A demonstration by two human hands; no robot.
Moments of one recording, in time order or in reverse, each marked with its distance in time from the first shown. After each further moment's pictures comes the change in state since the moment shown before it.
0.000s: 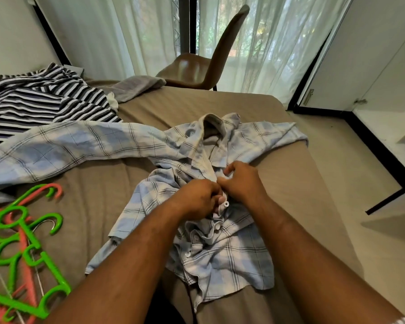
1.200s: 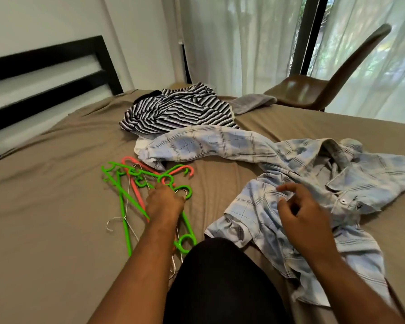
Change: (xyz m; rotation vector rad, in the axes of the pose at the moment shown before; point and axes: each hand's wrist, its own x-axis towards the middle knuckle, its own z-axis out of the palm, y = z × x) left_hand -0.198 -0.192 -0.055 0.015 0.834 -1.082; right_hand -0.134 -0.086 0.034 0.331 -0.051 -0.411
